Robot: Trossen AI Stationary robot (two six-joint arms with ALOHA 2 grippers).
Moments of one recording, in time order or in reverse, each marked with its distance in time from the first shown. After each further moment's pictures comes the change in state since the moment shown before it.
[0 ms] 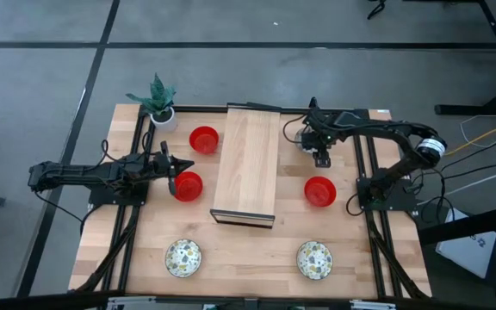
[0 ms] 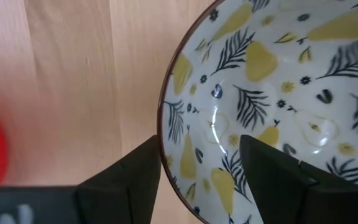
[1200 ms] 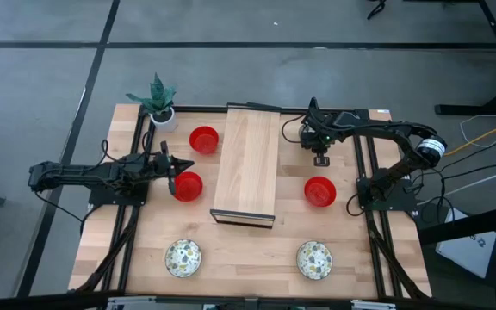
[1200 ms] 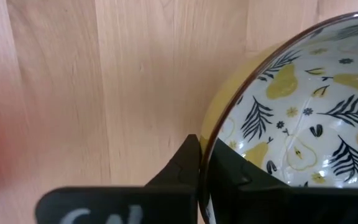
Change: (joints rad) left arm 0.000 0.000 0.000 0.000 0.000 0.000; right arm 0.001 0.020 0.003 0.001 0.043 0.007
